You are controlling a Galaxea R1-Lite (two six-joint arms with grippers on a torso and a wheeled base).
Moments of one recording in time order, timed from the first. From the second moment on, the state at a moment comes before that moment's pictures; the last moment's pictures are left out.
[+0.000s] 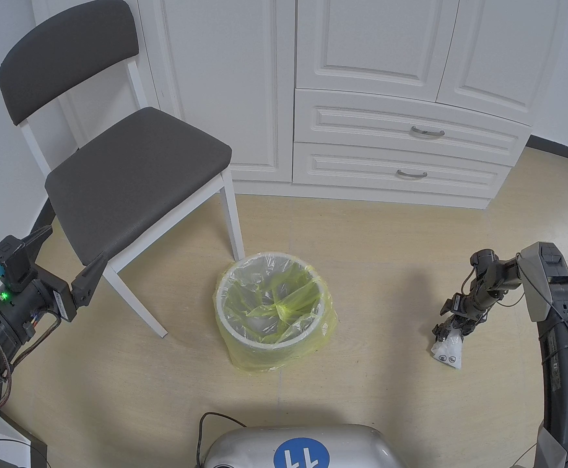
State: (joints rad) left arm -0.15 1.27 -0.25 -1.02 -0.03 0.25; right arm -0.19 2.85 -2.00 0.27 0.03 0.26
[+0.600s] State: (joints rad) left arm -0.12 1.26 -0.28 -1.03 -0.04 0.25; right arm -0.20 2.93 -2.00 0.12 0.03 0.35
